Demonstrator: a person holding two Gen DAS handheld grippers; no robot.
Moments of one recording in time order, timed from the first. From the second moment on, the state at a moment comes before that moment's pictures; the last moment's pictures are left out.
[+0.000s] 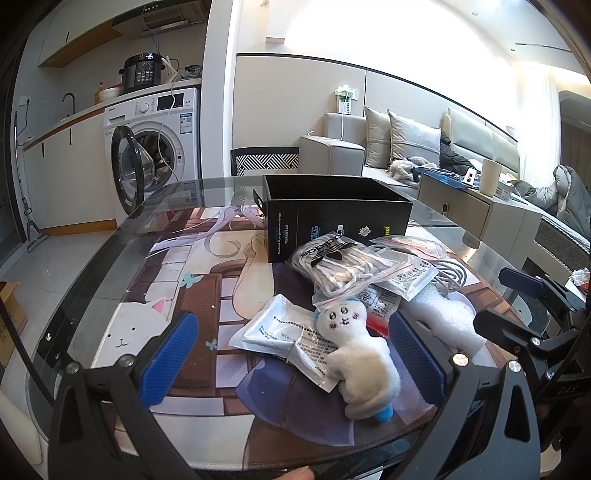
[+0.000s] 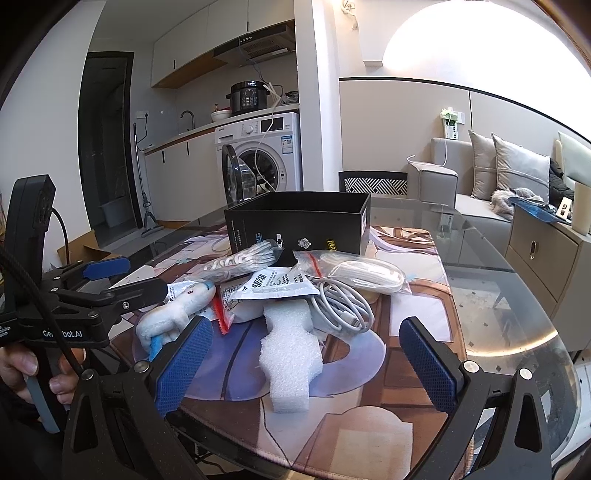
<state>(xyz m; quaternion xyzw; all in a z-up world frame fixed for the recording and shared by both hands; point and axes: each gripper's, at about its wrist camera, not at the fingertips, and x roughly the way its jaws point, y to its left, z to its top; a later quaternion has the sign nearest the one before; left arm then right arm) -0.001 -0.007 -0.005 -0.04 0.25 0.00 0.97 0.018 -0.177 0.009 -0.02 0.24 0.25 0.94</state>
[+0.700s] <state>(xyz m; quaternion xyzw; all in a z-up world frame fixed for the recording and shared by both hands) 0.001 -0.015 -0.007 -0.03 0.26 -0.01 0.97 0.026 -0.166 -0.004 -0.04 0.28 0.26 0.92</state>
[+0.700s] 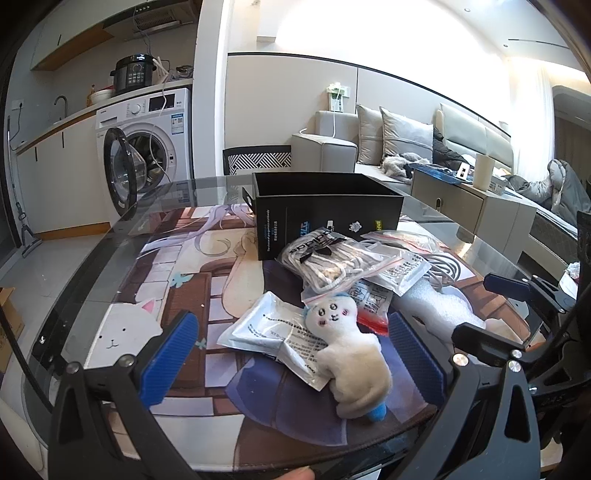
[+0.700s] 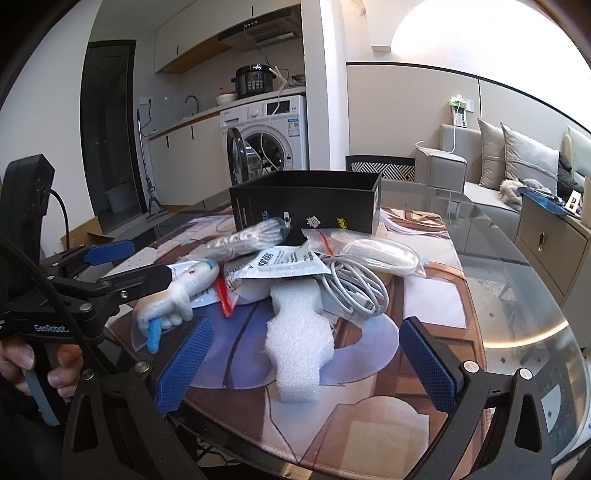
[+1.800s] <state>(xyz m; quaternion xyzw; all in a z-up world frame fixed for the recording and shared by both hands) -0.001 -0.040 -0.012 0.01 0.28 -0.11 0.95 0.041 -0.146 -0.021 -0.08 0.32 0.28 0.90</state>
